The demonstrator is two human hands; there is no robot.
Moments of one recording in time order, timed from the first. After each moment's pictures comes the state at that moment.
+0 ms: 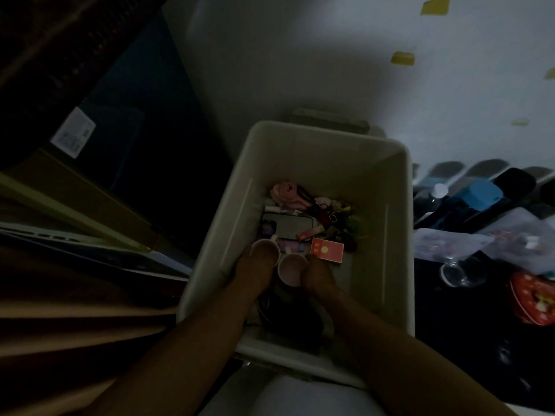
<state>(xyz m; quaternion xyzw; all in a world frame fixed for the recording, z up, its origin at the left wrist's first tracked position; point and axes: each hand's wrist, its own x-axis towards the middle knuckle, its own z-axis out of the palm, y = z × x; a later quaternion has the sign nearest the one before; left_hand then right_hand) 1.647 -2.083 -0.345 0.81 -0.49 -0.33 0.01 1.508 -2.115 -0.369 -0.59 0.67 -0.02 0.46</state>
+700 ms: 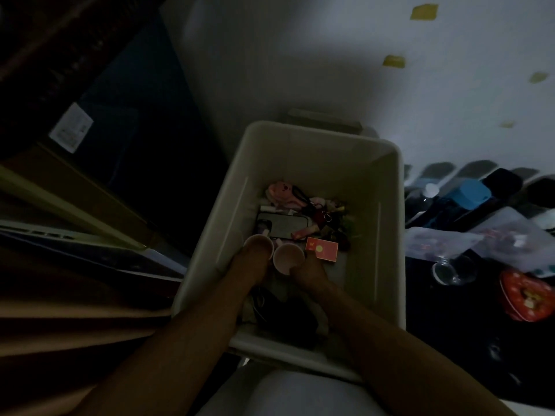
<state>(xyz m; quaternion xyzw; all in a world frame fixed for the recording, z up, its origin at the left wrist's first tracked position) 1.661 -2.118 -0.359 0.73 -0.53 -0.39 -0.16 1.512 -2.112 -0.334 -0.48 0.68 -0.07 0.55</state>
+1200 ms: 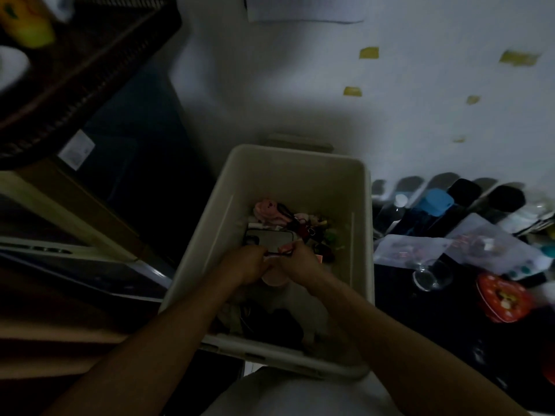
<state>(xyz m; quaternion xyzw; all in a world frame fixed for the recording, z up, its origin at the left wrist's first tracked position) 1.640 -2.107 -0.298 0.70 -0.65 -0.30 -0.05 1.486 -2.121 -0.271 -0.56 0.60 -0.13 0.55</state>
